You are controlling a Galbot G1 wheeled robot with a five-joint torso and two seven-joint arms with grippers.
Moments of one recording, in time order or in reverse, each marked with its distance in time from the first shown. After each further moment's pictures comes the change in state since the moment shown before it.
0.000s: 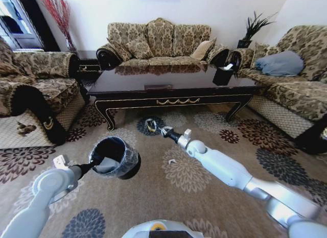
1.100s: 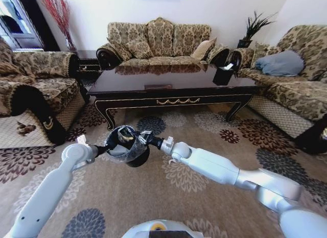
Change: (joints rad) left arm -0.429 0.022 0.302 0.245 -0.060 0.001 -0.010; right arm 0.142 0.061 -0.315 0.022 -0.219 0.151 0.034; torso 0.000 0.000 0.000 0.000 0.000
